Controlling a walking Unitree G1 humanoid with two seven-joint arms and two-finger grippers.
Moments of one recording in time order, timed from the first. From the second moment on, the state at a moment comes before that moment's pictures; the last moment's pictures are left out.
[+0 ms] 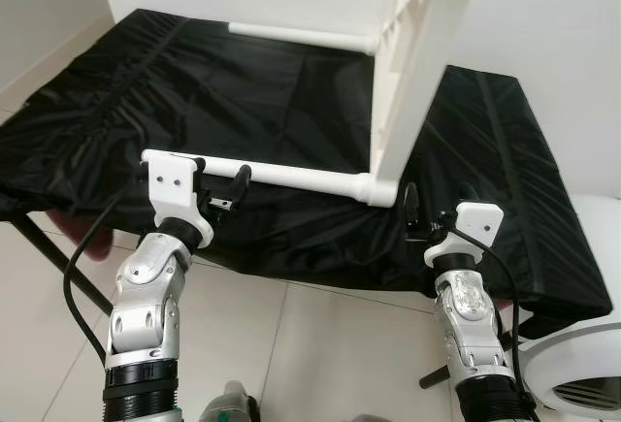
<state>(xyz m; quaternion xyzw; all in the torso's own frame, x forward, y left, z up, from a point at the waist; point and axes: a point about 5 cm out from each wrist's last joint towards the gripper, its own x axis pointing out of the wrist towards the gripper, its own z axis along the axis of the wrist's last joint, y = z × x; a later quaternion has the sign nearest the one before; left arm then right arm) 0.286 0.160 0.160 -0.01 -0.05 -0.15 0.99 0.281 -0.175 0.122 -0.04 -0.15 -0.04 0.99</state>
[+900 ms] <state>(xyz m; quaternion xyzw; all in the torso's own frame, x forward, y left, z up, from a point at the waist) 0.290 0.169 0.161 -0.02 -0.05 -0.06 1.00 0.283 -0.169 0.121 -0.04 -0.15 -0.03 0.99</state>
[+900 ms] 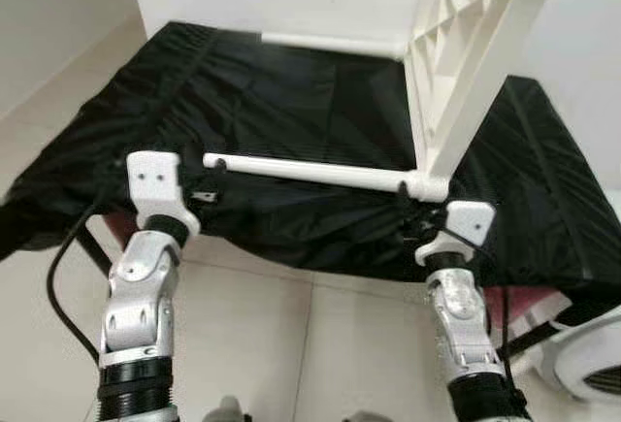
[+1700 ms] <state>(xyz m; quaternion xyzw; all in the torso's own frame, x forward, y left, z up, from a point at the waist) 0.292 0.155 0.171 0.03 -0.07 -0.10 0.99 0.289 -0.178 0.125 -0.06 -0.16 -0.03 0.99</state>
